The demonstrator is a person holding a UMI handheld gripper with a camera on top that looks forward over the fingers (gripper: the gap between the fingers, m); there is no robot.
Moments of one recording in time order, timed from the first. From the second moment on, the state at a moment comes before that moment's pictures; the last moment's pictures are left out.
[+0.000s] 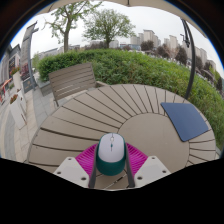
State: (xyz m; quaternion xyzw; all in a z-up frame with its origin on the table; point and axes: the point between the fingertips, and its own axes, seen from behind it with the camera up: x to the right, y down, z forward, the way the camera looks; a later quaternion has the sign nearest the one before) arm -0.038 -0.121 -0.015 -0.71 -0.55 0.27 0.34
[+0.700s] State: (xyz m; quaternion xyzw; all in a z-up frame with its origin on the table) arm -0.067 0.228 0.004 -0.73 -0.54 0.25 0.33
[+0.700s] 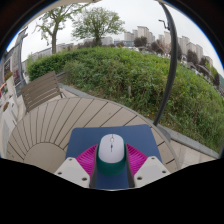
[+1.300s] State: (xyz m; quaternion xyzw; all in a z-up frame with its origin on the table) arm 0.160 0.112 0.087 -0.75 -0.57 0.20 0.26
